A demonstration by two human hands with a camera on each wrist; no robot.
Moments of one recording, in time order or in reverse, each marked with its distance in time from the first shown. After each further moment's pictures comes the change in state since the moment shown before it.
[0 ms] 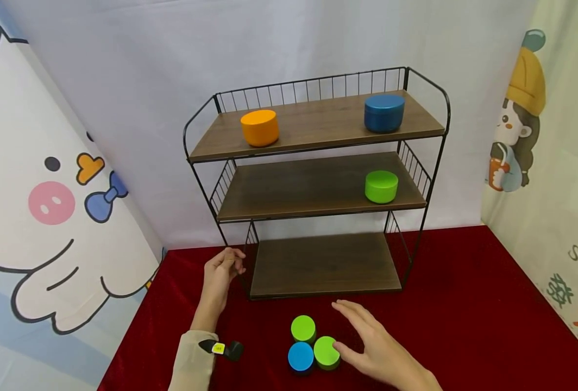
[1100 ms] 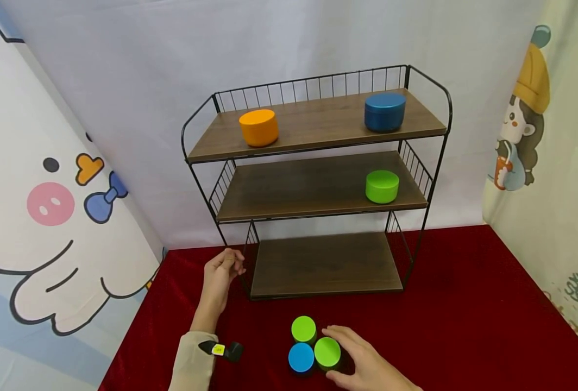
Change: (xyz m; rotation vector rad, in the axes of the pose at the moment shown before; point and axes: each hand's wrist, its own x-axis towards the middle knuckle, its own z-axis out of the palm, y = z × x) left_hand 0.000 -0.001 0.000 -0.025 -0.003 0.008; right_hand -0.014 0.011 0.031 0.256 -0.244 0.058
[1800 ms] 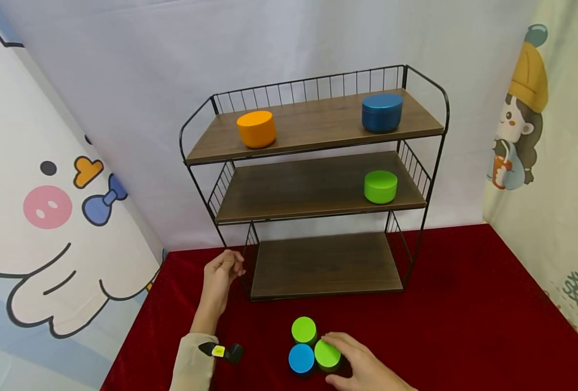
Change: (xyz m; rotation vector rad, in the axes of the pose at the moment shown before) left_hand -0.001 0.002 0.001 -0.010 0.003 -0.010; right_hand 0.001 0.004 0.007 0.013 -0.030 -0.009
